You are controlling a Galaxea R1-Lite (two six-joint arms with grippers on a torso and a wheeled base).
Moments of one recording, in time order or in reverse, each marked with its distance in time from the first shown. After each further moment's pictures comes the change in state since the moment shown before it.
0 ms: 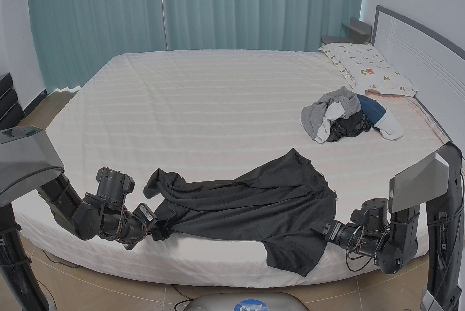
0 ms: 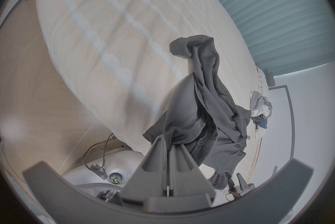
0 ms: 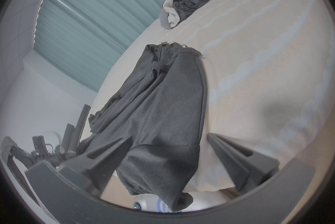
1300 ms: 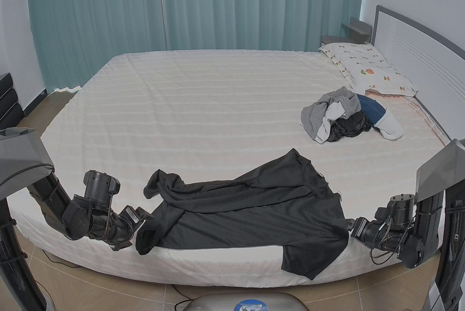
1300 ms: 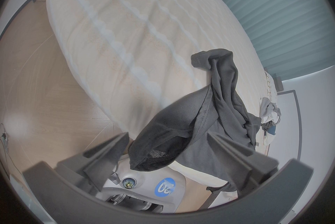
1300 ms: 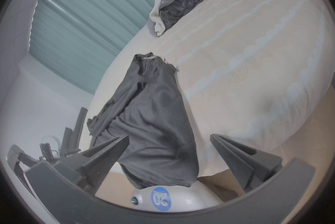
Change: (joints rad) left arm 0.102 -0.023 0.045 0.000 0.016 0.046; right arm -0.214 -0.113 0.128 -0.001 0.129 0.002
